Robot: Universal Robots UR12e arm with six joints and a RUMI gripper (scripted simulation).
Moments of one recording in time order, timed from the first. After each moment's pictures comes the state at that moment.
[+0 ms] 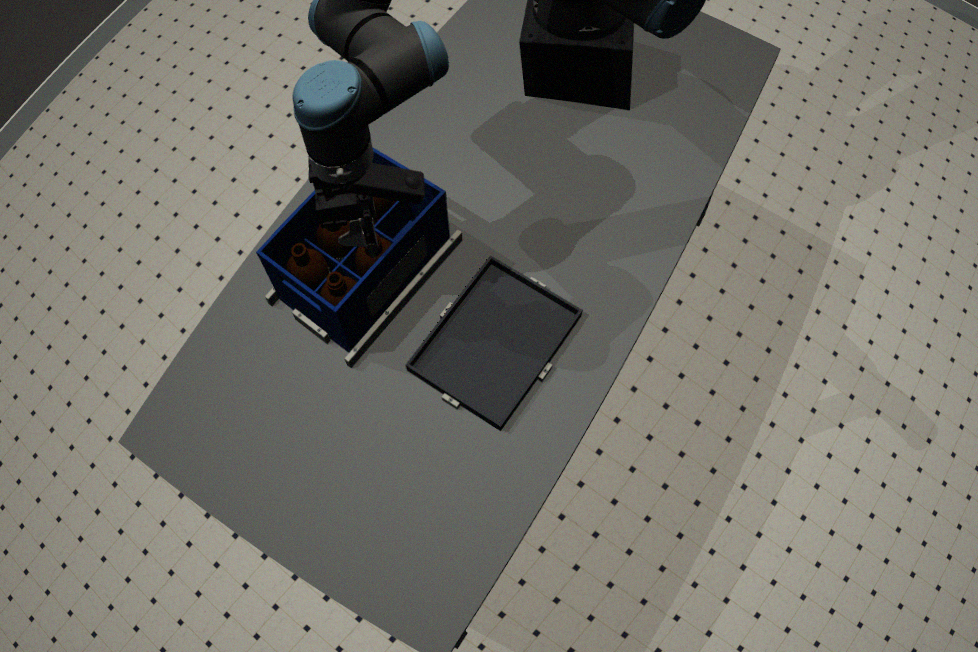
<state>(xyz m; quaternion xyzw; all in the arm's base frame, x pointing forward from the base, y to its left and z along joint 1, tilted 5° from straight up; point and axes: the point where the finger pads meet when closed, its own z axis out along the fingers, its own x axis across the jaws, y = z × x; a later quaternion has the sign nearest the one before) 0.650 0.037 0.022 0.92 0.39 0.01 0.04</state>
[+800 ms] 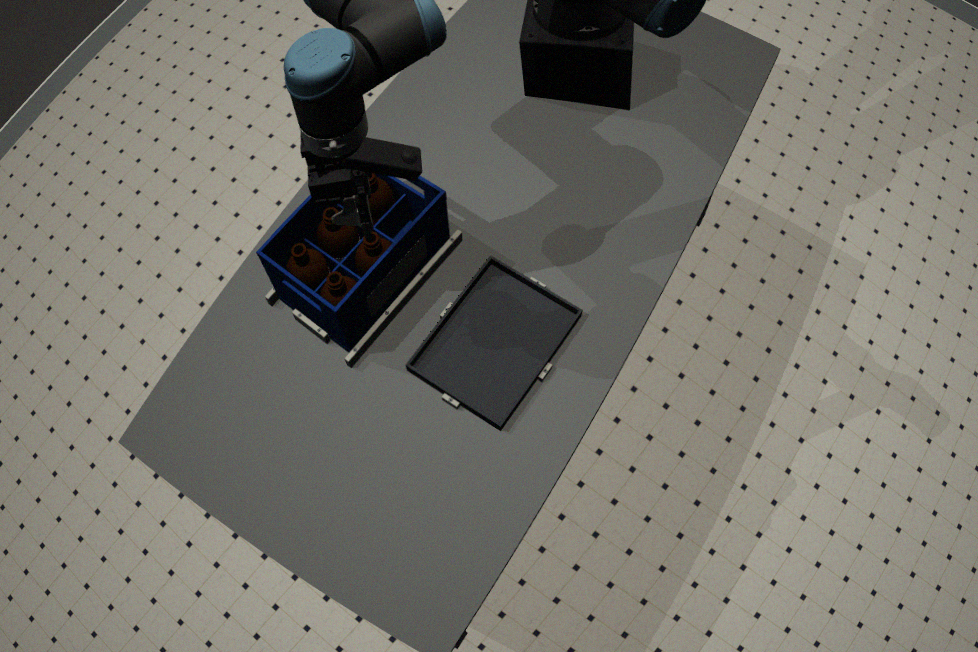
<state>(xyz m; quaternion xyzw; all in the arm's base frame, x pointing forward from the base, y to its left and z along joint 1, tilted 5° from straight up) 0.648 0.042 0.084 0.92 0.39 0.01 0.04</state>
